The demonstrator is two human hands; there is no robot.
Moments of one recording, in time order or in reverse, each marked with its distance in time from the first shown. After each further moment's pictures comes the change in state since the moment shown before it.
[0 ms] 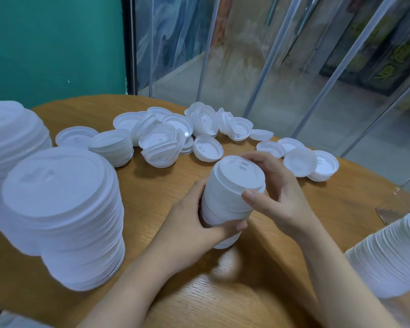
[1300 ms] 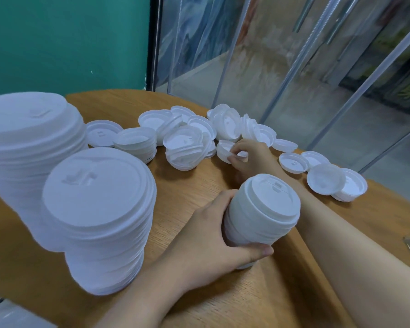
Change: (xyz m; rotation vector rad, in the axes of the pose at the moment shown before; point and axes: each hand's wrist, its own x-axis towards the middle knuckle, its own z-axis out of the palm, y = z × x) left_hand 0.001 -0.007 -0.009 0.039 -0.033 0.041; right_hand 0.137 0.087 0.026 -0.725 -0.119 -0.003
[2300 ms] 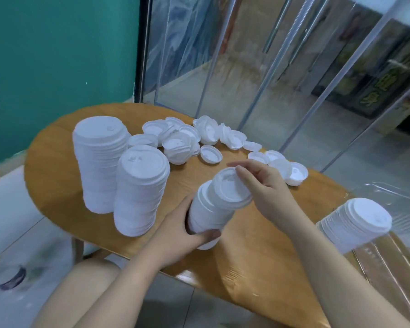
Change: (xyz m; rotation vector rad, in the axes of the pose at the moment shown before) left_hand -0.086 0.016 -0.019 -0.066 0.033 -0.060; right_hand -0.171 -0.158 -0.119 0.628 0.056 0.288
